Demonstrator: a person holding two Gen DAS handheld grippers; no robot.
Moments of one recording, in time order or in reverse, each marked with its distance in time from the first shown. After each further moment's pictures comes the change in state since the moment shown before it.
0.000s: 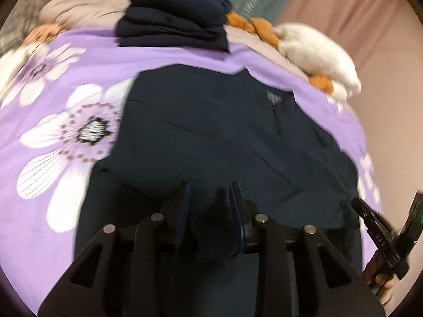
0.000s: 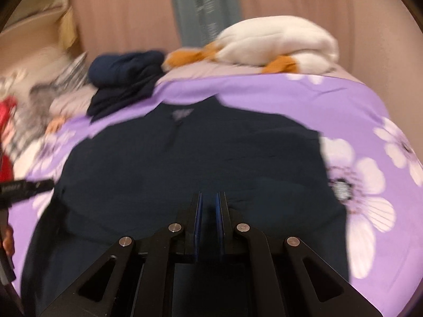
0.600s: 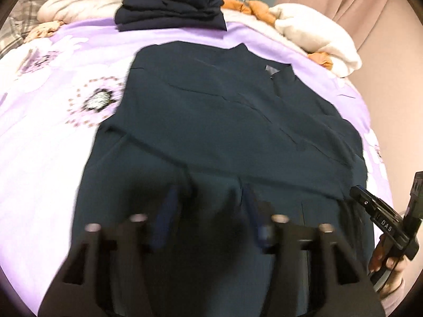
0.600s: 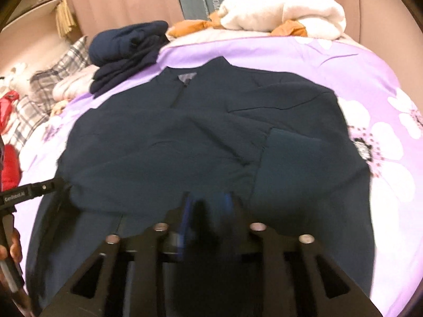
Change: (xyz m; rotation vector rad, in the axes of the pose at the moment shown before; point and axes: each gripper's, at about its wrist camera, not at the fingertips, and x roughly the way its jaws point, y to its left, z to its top) left arm -0.025 0.010 -0.037 0.023 0.049 0.019; right arm -0.008 -0.009 -0.029 0.057 0.123 0.058
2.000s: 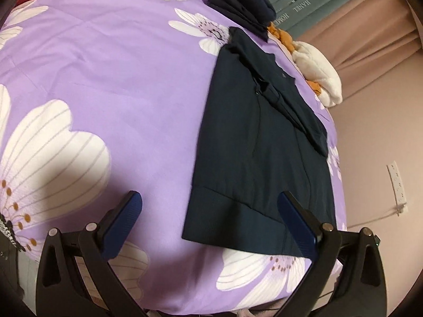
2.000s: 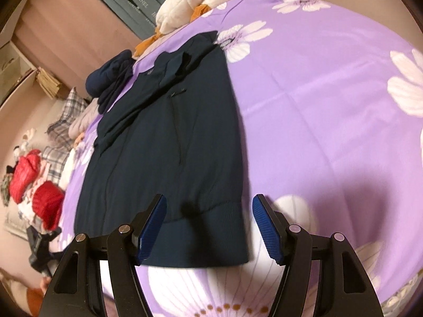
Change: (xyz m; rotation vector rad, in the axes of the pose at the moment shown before) left arm -0.152 0.119 -0.221 -0.345 -0.018 -0.220; right arm -0.151 -0.091 -0.199 0.429 0.021 0.150
